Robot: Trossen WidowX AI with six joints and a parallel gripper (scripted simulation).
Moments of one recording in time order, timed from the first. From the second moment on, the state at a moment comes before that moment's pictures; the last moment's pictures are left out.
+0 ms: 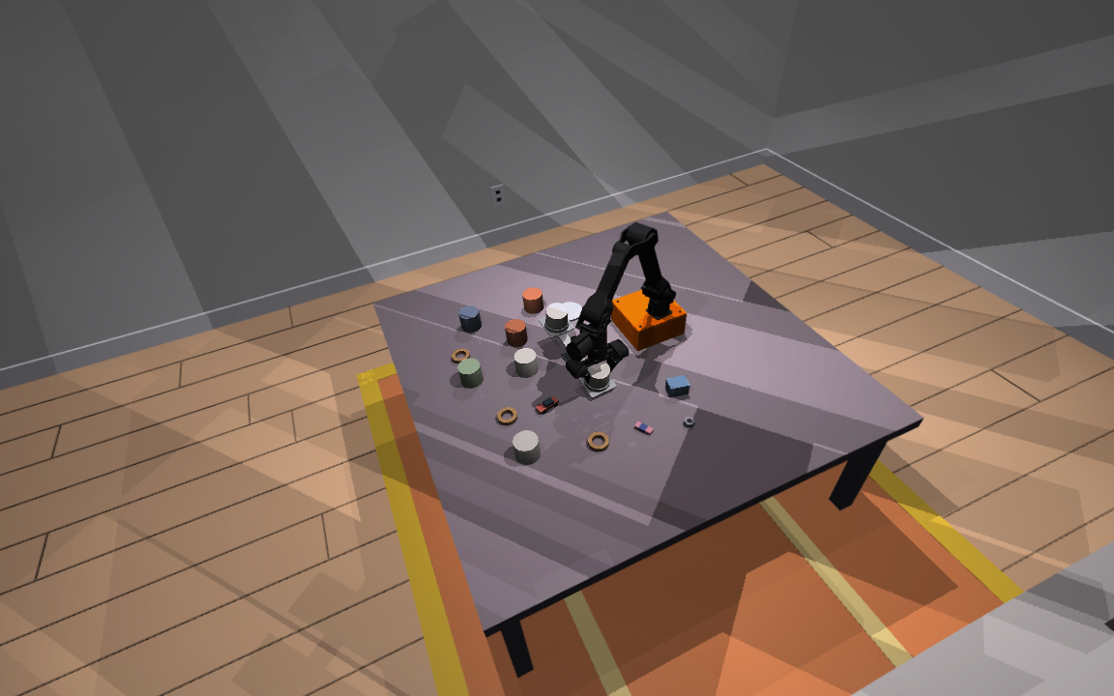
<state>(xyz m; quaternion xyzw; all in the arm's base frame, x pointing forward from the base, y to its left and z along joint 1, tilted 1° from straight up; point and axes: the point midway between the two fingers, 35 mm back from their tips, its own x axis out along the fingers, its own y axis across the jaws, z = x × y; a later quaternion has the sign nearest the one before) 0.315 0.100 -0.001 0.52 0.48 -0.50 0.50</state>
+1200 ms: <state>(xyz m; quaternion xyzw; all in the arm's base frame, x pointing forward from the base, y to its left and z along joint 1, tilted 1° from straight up) 0.316 0.100 0.035 0.51 0.48 -0.51 0.49</state>
